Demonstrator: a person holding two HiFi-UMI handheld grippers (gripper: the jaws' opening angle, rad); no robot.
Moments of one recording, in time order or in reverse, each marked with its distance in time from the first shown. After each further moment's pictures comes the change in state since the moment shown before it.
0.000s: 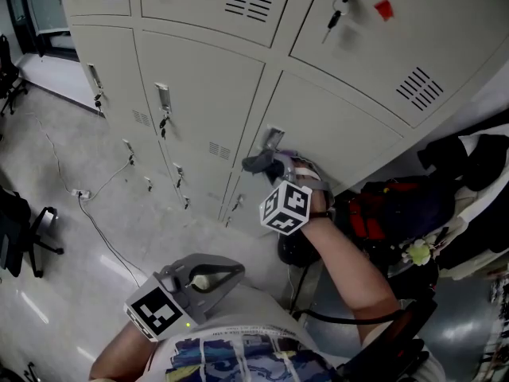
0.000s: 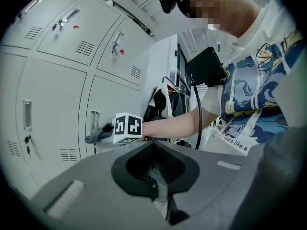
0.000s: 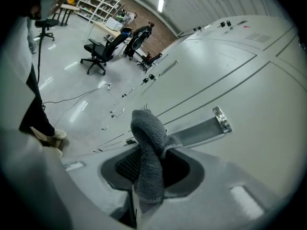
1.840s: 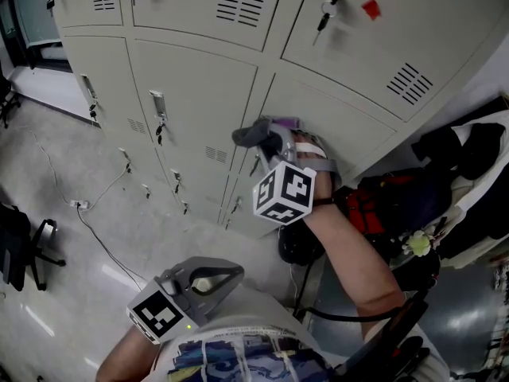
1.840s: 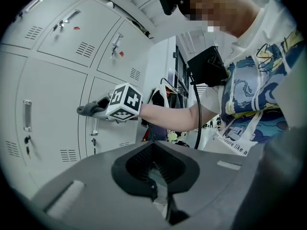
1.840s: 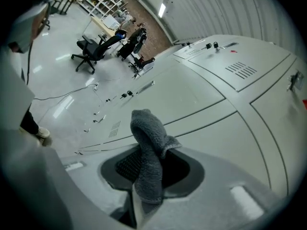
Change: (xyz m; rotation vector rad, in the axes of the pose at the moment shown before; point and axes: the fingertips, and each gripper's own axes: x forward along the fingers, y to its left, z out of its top) left arm -0.010 0.000 -0.001 0.002 -0.011 -0.024; right arm -0.053 -0.085 0.064 -0.050 -0.033 -0.190
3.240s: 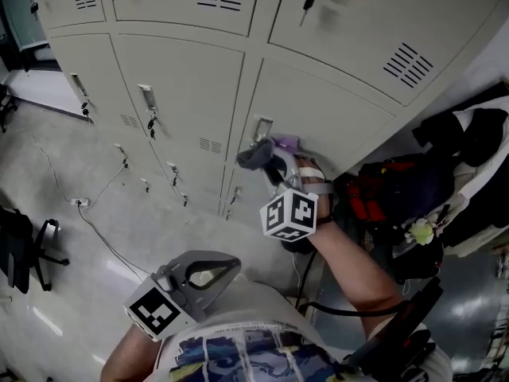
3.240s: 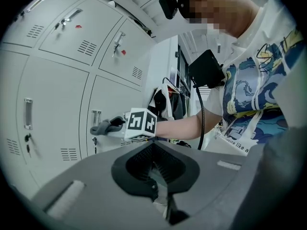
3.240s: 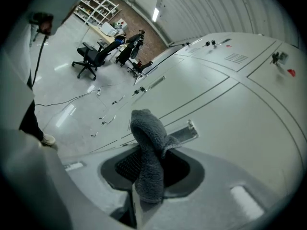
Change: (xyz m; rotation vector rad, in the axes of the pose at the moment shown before) left arm 0.006 0.004 -0.002 -0.018 0.006 0.017; right arm -0.013 0.073 -0.049 0.092 -0.043 0.031
